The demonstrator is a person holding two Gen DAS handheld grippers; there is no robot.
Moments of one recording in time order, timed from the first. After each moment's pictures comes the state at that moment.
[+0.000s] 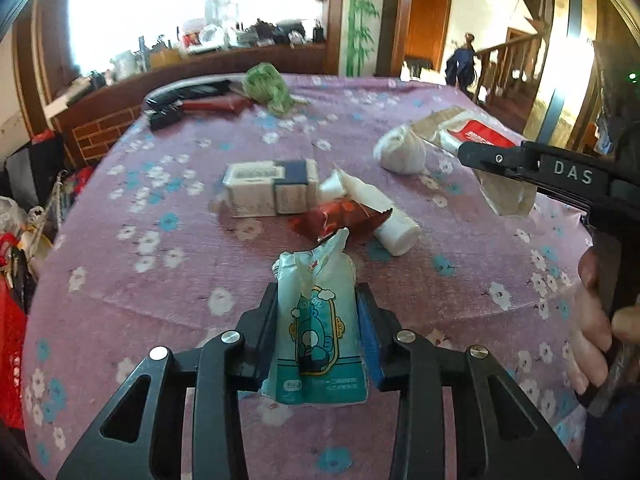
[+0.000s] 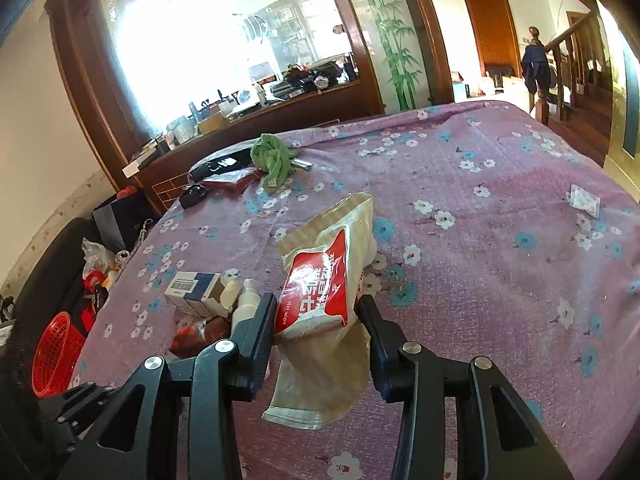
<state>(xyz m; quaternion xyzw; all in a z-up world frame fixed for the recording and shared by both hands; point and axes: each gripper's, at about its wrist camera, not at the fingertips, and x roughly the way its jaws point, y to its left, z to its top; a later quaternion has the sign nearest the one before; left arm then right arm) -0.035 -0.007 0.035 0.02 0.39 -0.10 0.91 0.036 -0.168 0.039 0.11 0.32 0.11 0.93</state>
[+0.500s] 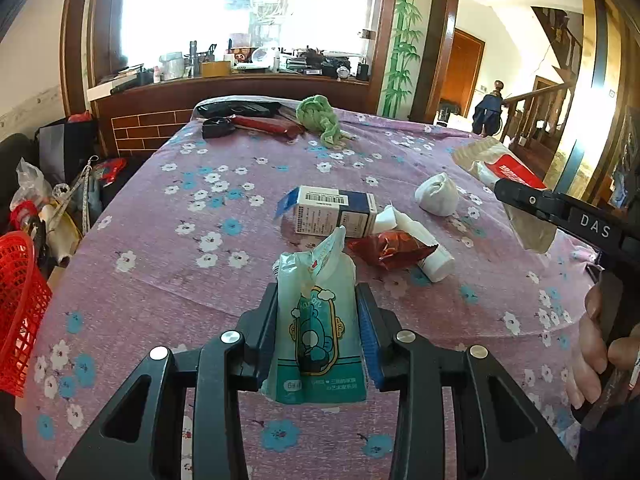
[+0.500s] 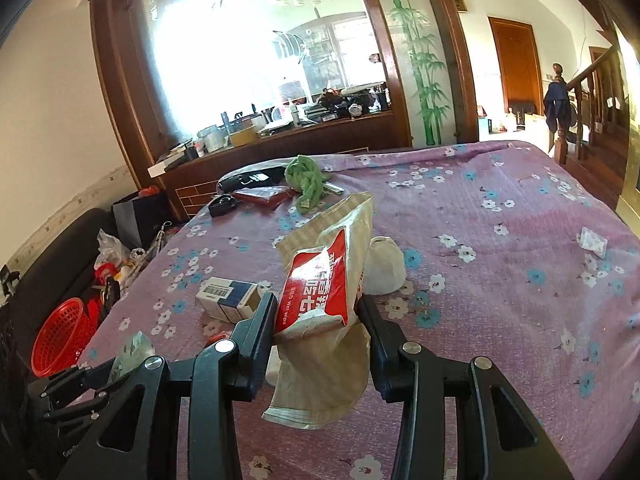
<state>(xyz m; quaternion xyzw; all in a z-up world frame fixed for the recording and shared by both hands) -0.049 0.034 0.048 -0.04 0.35 -0.05 0.94 0.018 -0.149 0.052 0.08 0.28 0.14 0.95</state>
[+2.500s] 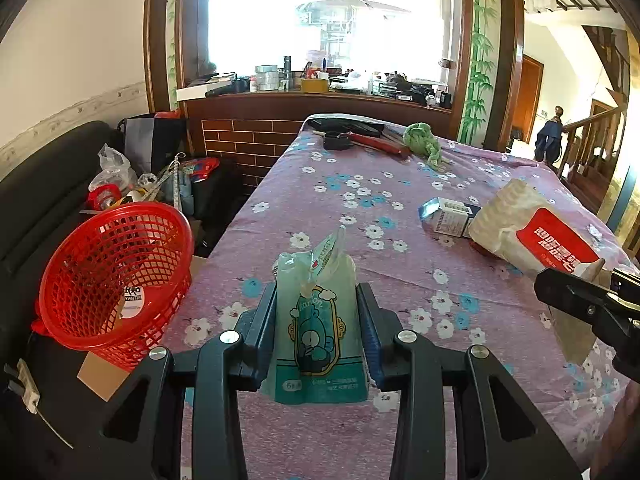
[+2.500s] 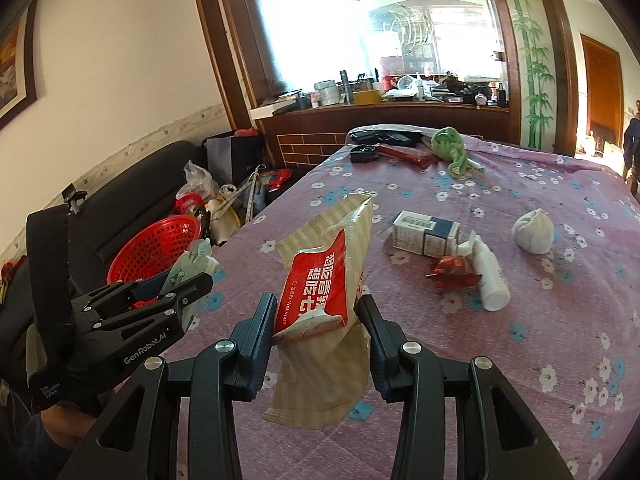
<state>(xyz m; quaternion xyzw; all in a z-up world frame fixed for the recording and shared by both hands) -0.131 0.142 0.065 -0.04 0.32 0.08 0.94 -0.077 -0.008 0.056 0.00 0.31 0.29 0.91</state>
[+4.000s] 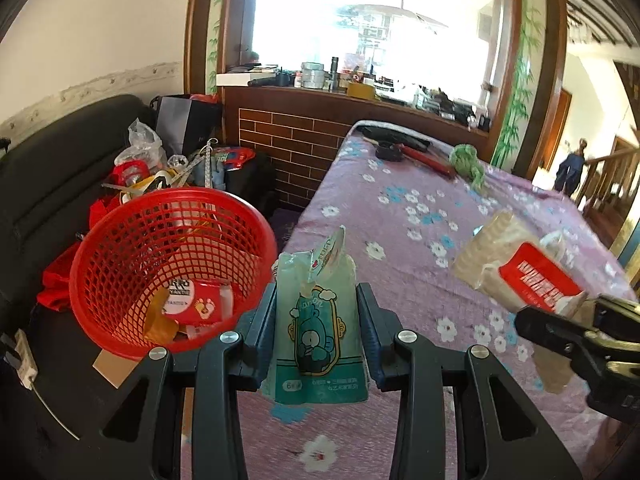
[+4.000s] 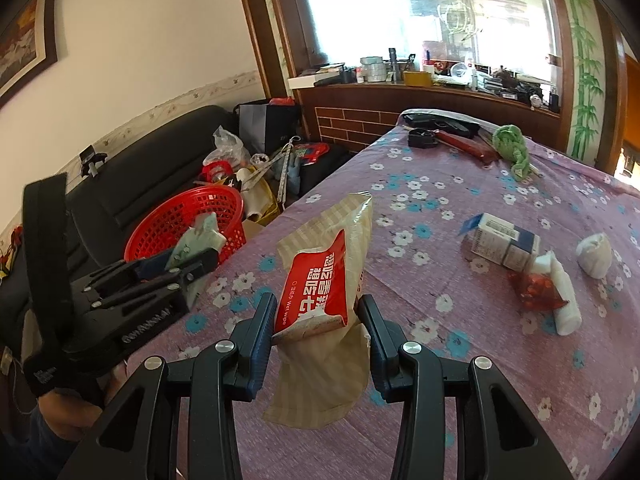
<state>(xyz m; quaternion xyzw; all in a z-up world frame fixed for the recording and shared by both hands) -0.144 0.222 0.072 -0.10 0.31 0.12 0.94 -0.054 0.074 0.049 -0.04 0.34 0.34 0.88</state>
